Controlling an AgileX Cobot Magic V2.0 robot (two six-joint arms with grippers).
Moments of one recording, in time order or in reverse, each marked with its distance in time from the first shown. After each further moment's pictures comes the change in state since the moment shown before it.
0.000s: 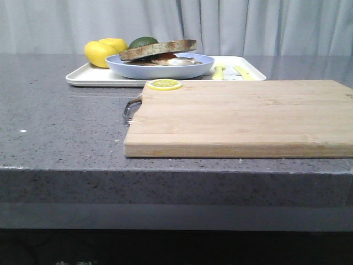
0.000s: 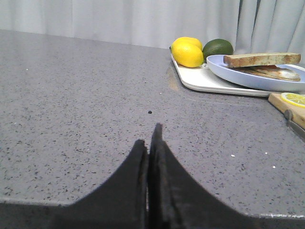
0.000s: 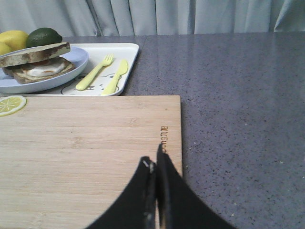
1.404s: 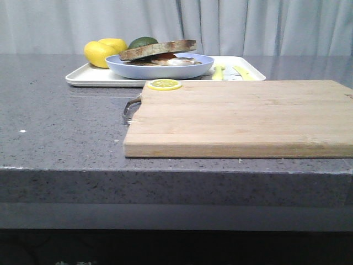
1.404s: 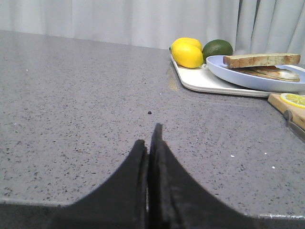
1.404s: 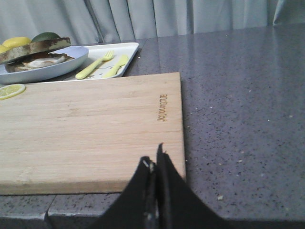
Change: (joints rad) left arm 0.000 0.000 0.000 -0.002 -0.001 0.000; right arm 0.000 -0.337 0.360 0.063 -0.136 0.000
